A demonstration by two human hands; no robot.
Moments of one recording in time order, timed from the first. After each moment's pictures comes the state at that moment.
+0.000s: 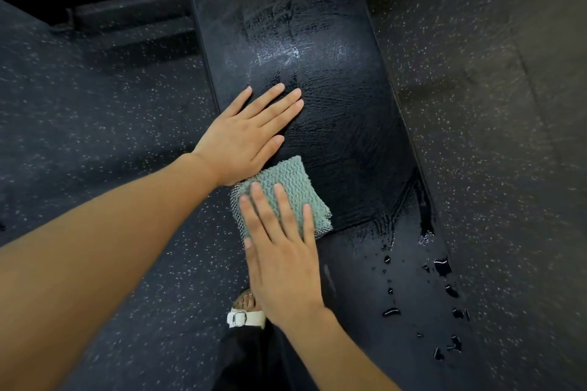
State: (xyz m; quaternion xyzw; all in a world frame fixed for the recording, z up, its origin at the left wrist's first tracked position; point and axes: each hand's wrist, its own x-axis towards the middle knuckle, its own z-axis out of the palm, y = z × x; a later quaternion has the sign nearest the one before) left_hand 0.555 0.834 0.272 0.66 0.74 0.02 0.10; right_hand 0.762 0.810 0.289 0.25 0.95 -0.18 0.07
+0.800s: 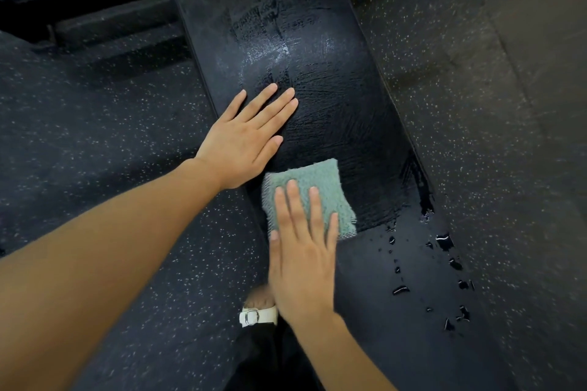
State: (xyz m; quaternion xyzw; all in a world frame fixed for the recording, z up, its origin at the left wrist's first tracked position) left_hand 0.559 0.829 0.273 0.66 0.74 0.02 0.10; right_hand 0.770 0.791 0.290 0.41 0.89 -0.20 0.03
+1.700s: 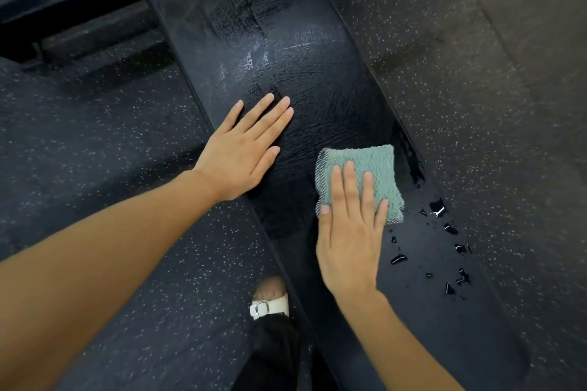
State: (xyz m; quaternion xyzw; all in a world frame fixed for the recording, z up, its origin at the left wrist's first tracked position) left_hand 0.586 0.812 0.273 0.70 0.71 0.01 0.09; right_hand 0.816 0.819 0.283 0.52 0.83 -0.18 0.00
